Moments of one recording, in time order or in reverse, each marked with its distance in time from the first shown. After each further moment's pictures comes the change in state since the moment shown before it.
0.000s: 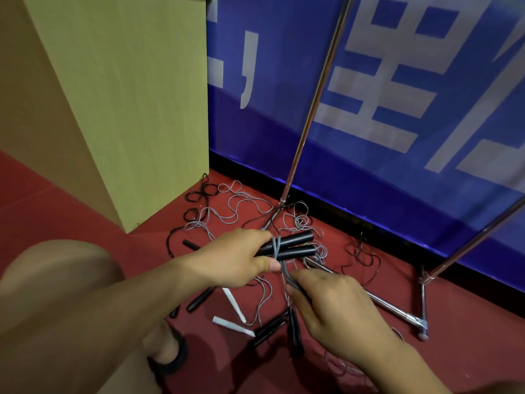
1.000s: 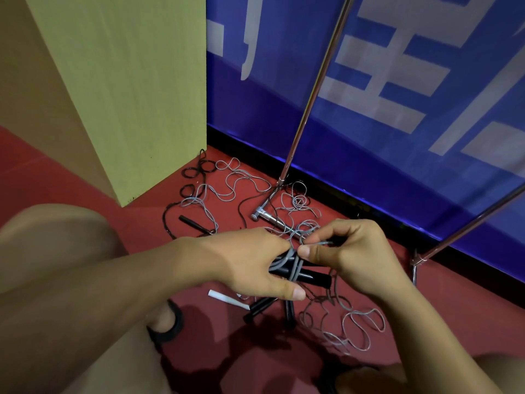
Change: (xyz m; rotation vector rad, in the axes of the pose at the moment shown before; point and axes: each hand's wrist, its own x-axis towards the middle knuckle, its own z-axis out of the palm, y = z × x) left_hand -0.018 0.031 0.010 0.168 -0.266 0.118; right_hand 0.023 0.010 -0.035 0.774 0.029 0.512
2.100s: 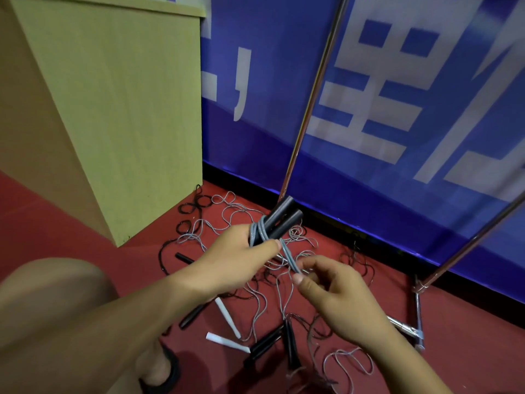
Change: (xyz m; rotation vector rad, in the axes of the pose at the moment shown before) left_hand 0.012 -0.018 -0.013 -0.869 0.521 -0.109; right_hand 0.004 0.030 0.014 -0.080 -0.001 -0.069
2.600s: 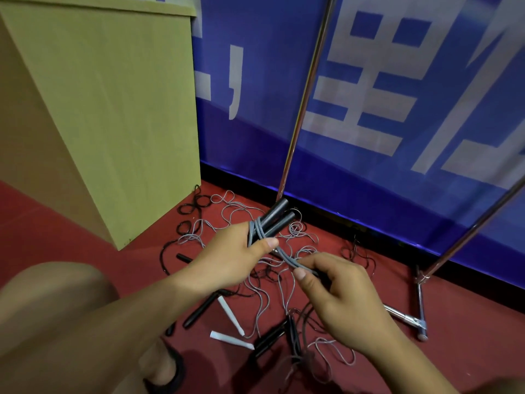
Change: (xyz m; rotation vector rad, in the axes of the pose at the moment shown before) left_hand 0.009 -0.009 -0.001 0.389 0.058 0.073; right_hand -0.013 -0.014 -0.002 -0.235 0.145 -0.243
